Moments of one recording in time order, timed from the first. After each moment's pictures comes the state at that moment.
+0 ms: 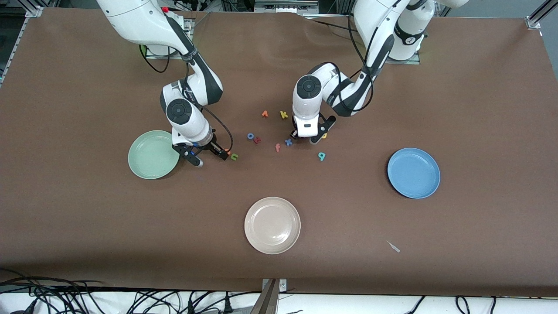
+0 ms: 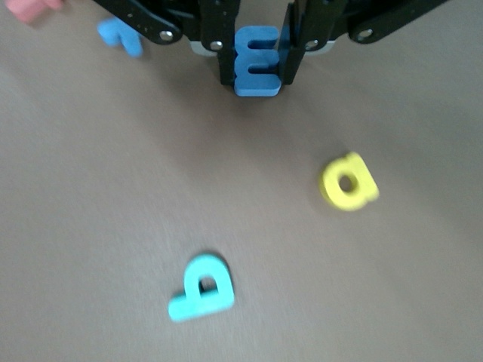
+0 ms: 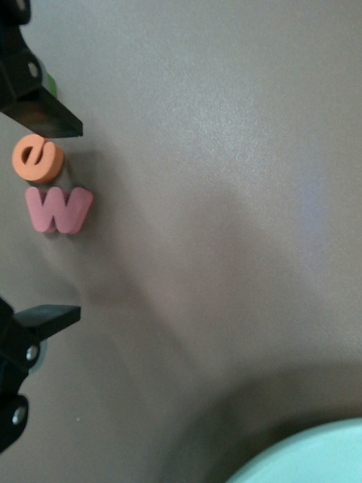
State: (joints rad) left arm -0.67 0.59 -0.10 -1.93 0.05 2.42 -1.64; right arm 0.47 0.51 0.01 -2.09 0.07 2.62 1.06
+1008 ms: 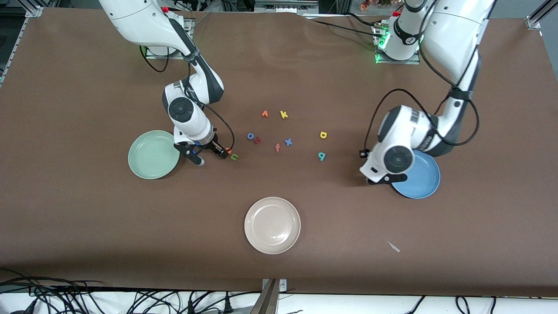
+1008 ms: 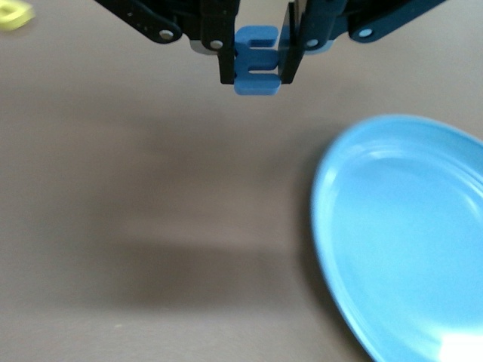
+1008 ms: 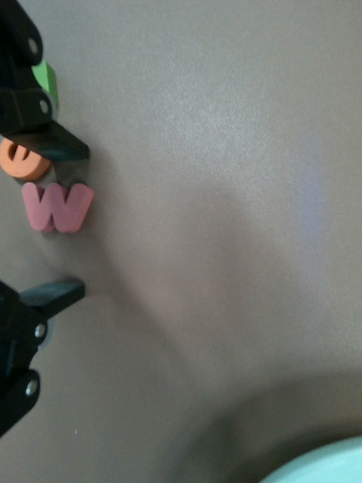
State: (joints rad) left arm -0.20 0.59 -0.08 -1.70 0.06 1.84 -0.34; right arm 0.48 0.52 0.01 -2.11 0.07 2.66 1.07
